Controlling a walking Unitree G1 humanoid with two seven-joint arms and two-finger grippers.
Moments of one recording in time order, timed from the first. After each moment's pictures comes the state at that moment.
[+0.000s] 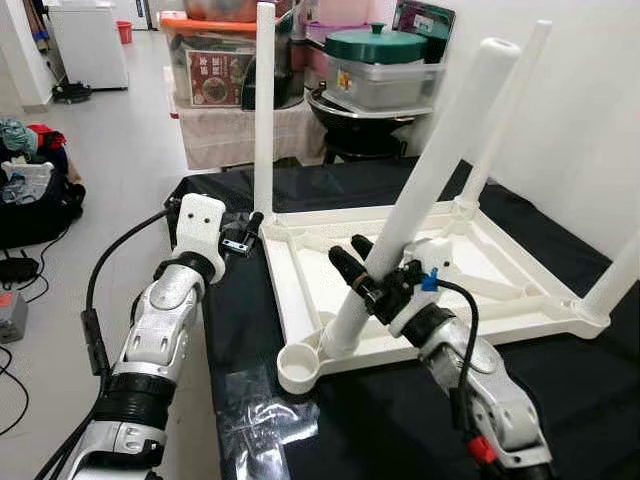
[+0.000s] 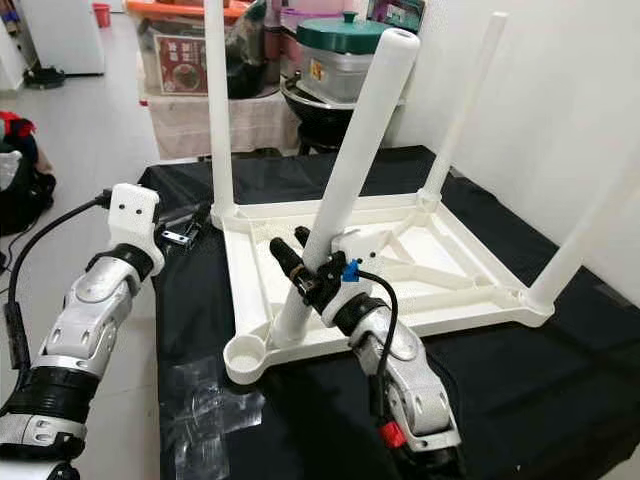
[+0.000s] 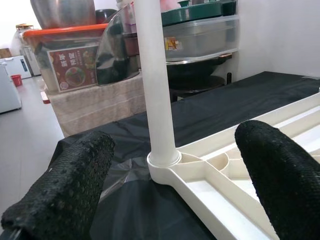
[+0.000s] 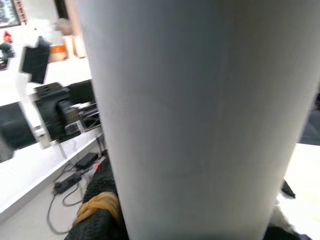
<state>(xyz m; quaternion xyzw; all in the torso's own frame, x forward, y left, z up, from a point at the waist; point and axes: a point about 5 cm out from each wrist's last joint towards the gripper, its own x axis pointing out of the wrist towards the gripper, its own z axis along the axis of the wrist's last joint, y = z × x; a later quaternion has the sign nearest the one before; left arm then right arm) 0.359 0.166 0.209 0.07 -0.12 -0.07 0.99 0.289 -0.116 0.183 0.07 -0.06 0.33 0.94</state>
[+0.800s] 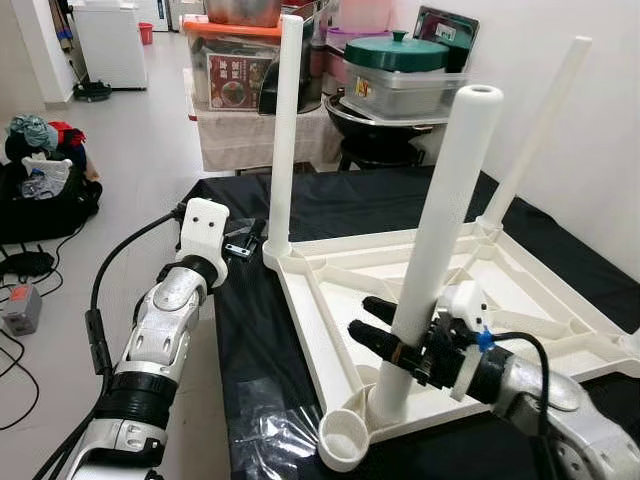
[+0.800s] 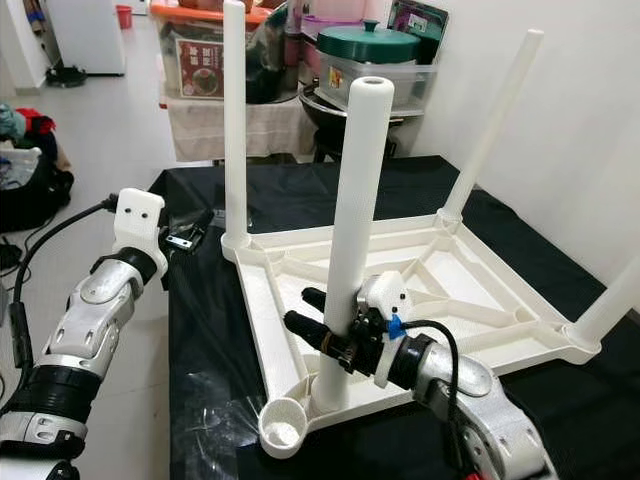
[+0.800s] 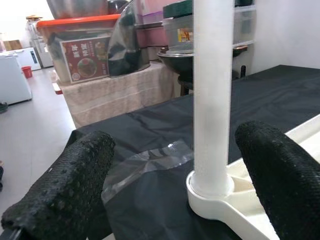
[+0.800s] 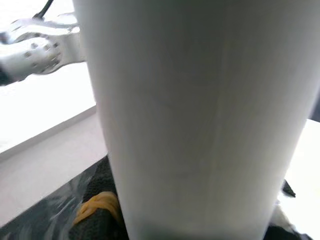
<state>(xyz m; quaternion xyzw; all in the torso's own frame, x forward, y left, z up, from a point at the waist) 0.361 0.164 0.202 0.08 -0.11 -0.07 0.99 0.237 -0.165 0.175 -0.03 0.05 0.47 0.88</state>
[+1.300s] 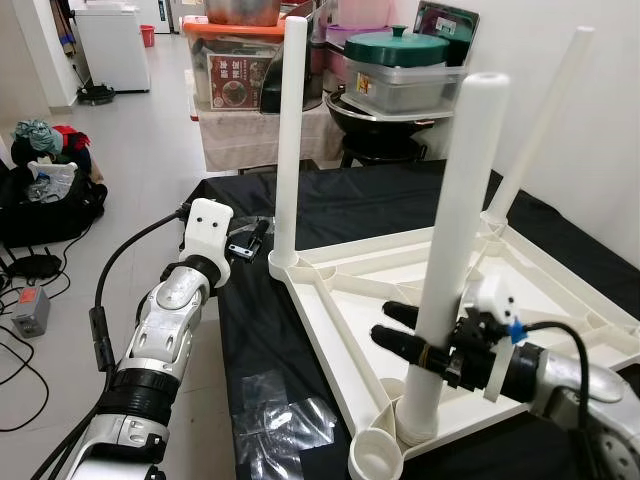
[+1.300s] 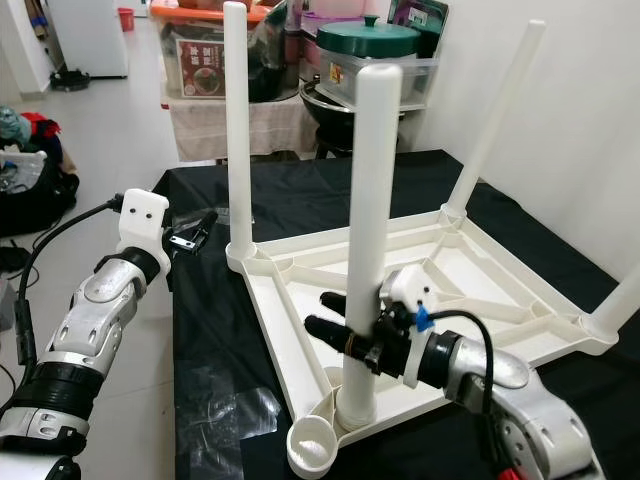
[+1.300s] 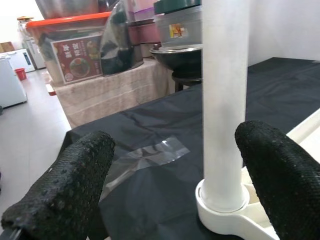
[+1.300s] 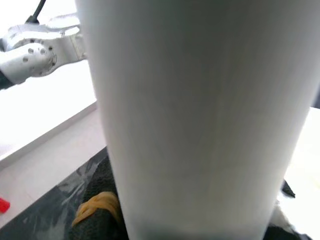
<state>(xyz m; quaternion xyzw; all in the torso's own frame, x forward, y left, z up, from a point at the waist) 0.364 0.161 0.201 0.08 -0.11 -0.08 0.99 0.242 -0.179 0.206 -0.01 0.04 0.44 0.90</state>
